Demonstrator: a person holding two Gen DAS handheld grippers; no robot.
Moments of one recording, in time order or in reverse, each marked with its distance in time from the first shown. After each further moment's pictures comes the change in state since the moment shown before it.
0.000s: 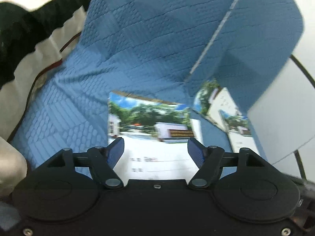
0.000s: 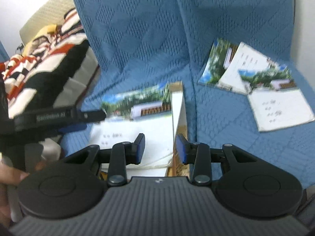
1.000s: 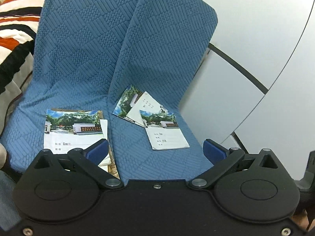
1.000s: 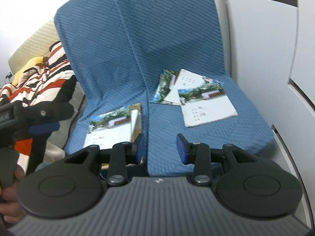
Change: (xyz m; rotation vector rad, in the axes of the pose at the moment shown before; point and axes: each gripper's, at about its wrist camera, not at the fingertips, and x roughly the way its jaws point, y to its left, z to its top) left arm -0.153 -0.186 -0.053 0.170 -0.094 -0.162; right arm -0.190 -0.068 -0.033 0.102 -0.126 -0.120
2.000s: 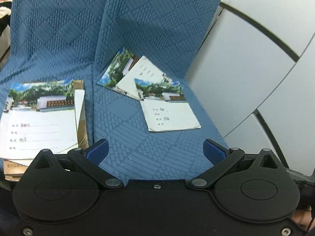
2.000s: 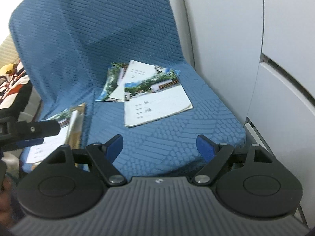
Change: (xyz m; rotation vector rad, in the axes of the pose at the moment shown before) left arm 0.164 -0.027 -0.044 0.012 0.162 0.054; right arm 0.082 -0.119 -0.010 0.084 0.007 -0.115
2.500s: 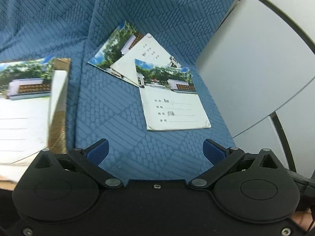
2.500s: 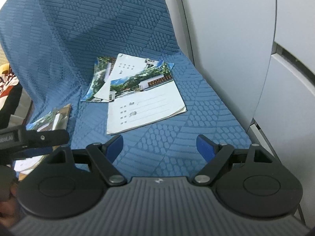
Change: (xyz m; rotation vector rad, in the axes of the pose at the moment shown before) left arm 0.090 0.003 0.016 -0.088 0.108 0.002; right arm 0.064 -0.039 0.023 0.022 0.066 0.022
